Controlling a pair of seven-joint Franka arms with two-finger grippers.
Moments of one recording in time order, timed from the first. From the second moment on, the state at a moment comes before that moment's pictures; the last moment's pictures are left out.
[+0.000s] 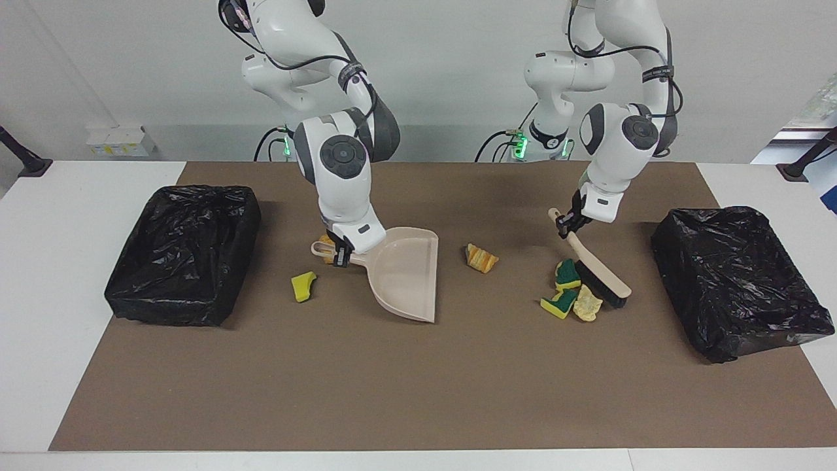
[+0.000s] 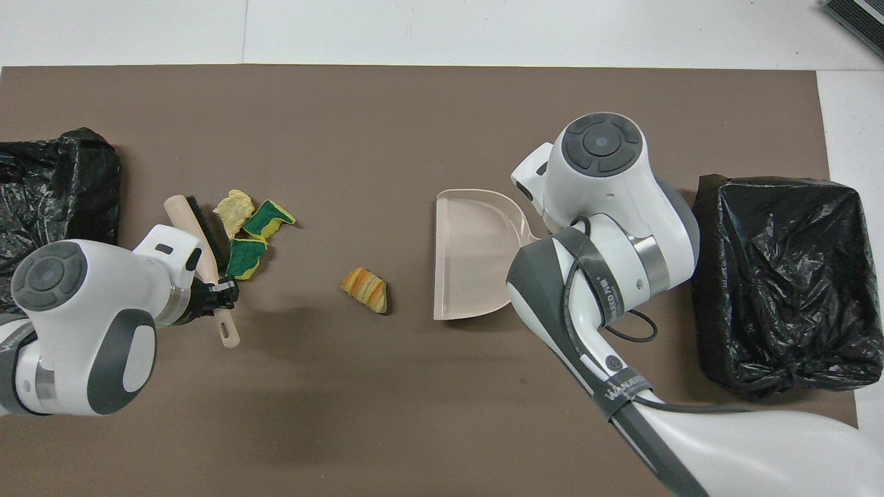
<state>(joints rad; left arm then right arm) -0.07 -0.06 -0.08 -2.32 -0.02 2.24 -0.45 0.34 0.32 0.06 -1.68 -0.16 1.83 -1.09</state>
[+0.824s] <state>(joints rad) -0.06 0.04 -0.09 -2.21 0.12 2.12 -0.27 0.44 0.31 0.06 -1.73 -0.29 1.88 -1.00</state>
